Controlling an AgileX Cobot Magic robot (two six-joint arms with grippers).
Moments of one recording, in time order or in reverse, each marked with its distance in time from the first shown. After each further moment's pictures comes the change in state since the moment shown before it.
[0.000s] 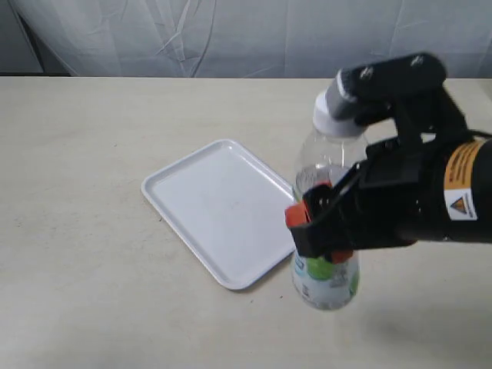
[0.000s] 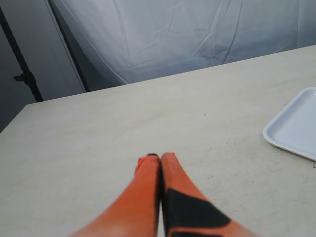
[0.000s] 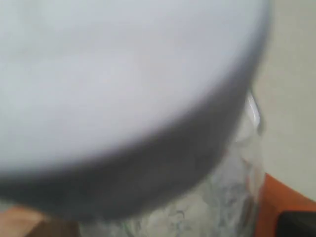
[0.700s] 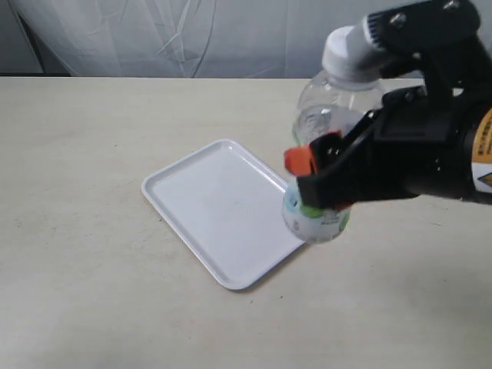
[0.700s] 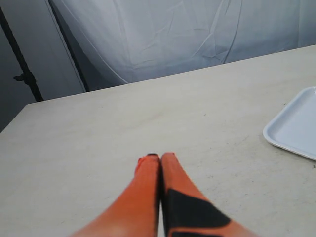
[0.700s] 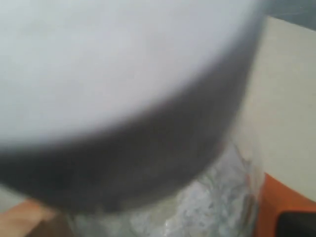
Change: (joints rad) left arm 0.000 0.000 0.000 0.000 0.000 0.000; right arm 0.002 -0.045 -0.017 -0.275 -0.109 0.157
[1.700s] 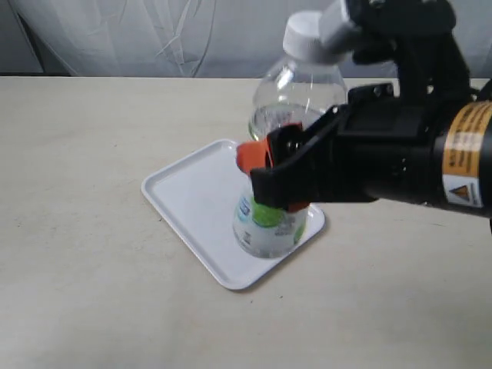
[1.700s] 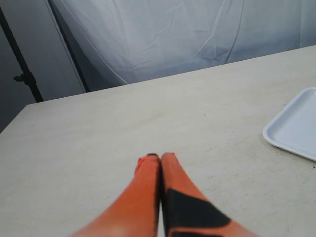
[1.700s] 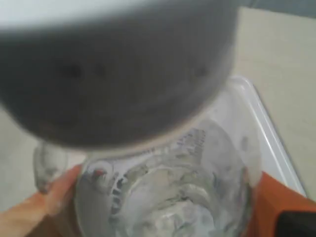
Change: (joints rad) left arm 0.000 0.000 0.000 0.000 0.000 0.000; right arm 0.103 0.025 -0.028 -0.048 -0.088 0.199
